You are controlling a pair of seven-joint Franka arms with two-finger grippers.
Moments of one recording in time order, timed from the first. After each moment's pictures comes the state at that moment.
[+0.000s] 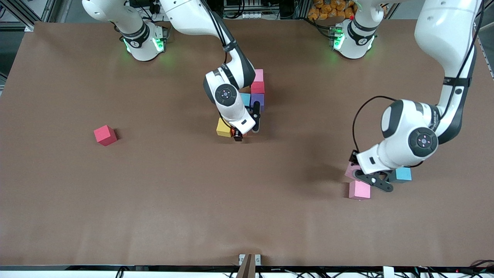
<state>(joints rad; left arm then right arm) 0.03 0.49 -0.27 -1.68 0.10 2.10 0.24 1.18 0.73 -0.44 -1.72 0.58 2.35 -1.07</state>
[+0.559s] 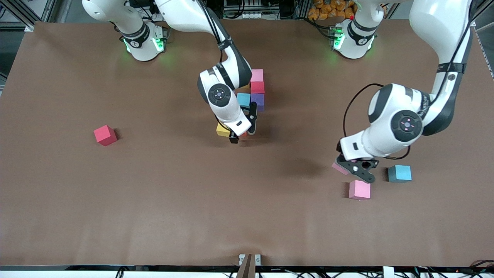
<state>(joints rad) 0.03 0.44 -0.38 -1.67 0.15 2.04 0.25 1.17 0.67 -0.48 -1.72 0.58 2.26 -1.08</state>
